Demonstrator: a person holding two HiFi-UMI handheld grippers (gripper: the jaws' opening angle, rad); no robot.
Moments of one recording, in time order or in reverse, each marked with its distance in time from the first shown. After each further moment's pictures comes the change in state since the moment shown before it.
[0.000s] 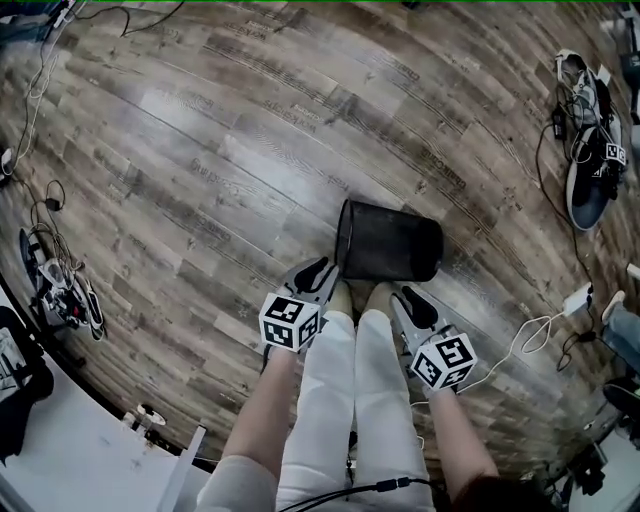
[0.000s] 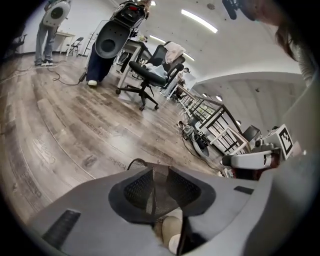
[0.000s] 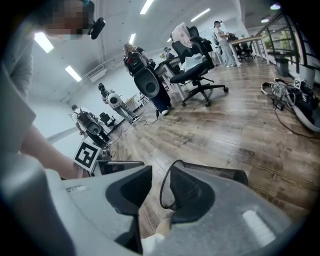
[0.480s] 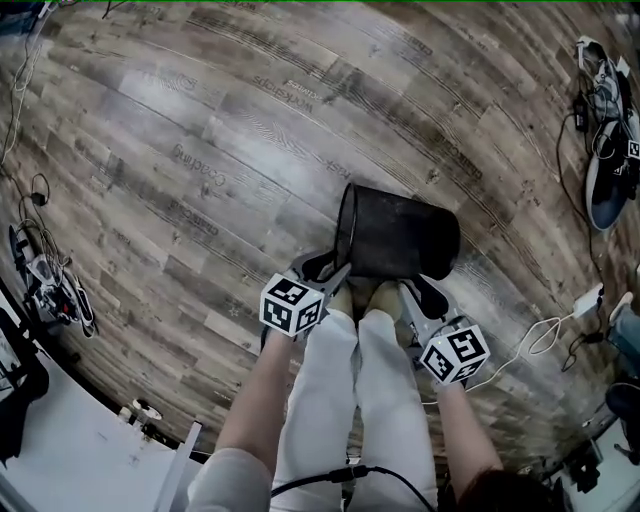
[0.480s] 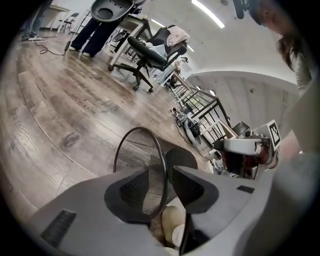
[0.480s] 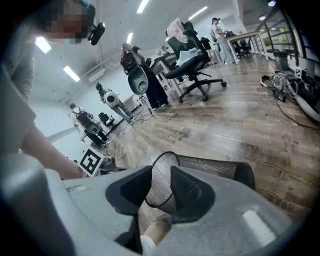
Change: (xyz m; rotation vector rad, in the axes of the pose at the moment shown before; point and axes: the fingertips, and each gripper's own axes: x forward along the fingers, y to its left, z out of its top) left arm 0.079 0.034 -0.070 -0.027 0.149 -0.151; right arm 0.058 -0.060 -0.033 0.011 -0.002 0.004
